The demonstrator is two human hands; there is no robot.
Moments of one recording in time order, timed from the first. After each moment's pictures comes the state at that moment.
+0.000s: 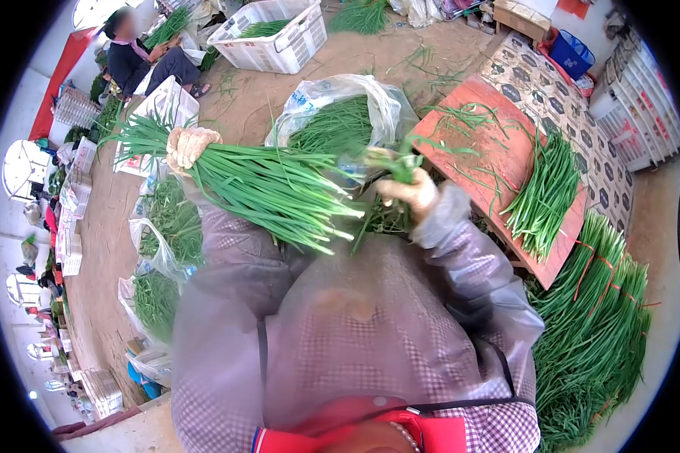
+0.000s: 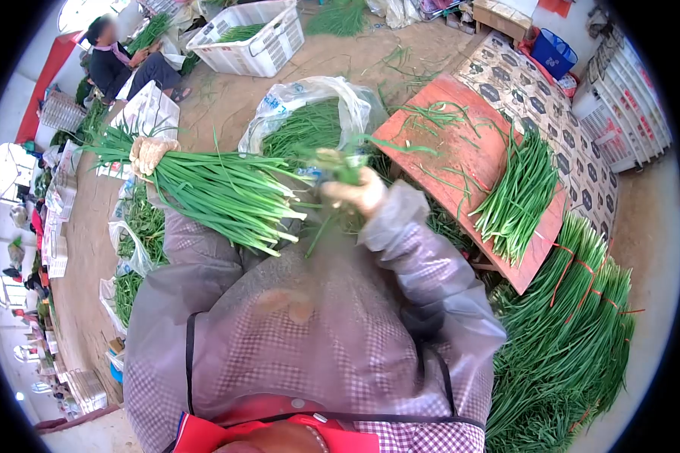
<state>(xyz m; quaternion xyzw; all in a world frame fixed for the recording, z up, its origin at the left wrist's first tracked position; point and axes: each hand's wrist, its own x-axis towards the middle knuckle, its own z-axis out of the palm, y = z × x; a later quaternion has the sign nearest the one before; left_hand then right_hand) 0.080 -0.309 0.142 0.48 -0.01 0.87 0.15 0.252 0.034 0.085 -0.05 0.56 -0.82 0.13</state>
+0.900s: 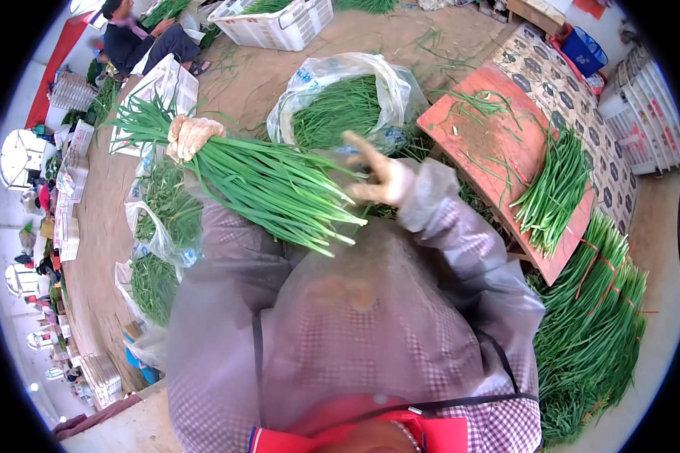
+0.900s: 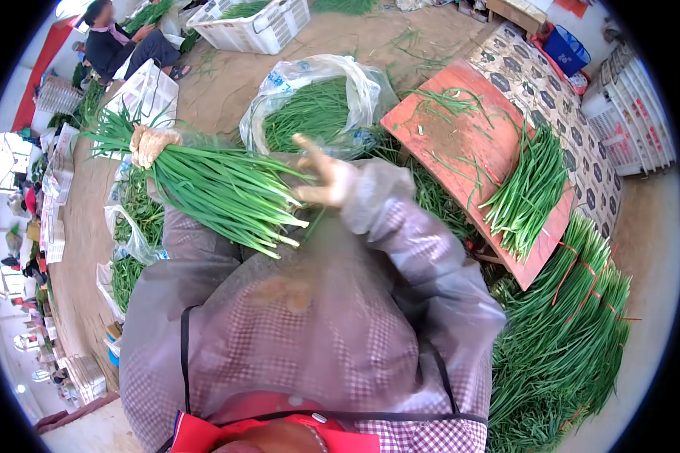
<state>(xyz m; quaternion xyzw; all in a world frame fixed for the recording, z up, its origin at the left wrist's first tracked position) 0.080 -0.323 0.124 0.51 -0.02 0.84 0.19 0.224 -0.004 0.076 -0.21 0.76 -0.60 0.14</state>
